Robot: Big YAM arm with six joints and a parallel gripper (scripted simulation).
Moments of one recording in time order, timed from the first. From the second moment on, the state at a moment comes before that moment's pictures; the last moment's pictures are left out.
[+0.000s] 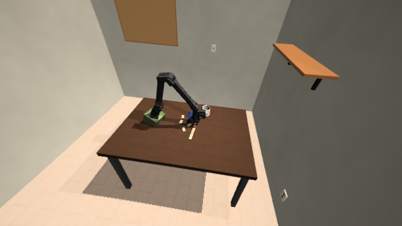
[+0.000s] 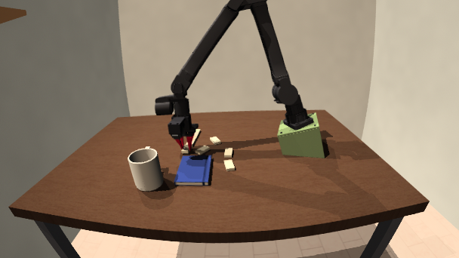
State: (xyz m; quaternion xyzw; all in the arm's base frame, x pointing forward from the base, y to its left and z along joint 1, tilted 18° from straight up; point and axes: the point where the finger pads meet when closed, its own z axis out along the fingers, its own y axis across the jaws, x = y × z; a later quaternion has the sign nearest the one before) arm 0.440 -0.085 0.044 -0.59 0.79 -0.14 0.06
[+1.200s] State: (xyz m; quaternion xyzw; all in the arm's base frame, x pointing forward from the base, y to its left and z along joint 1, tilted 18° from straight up) arm 0.436 -0.103 0.041 -0.60 0.79 -0.14 0.07
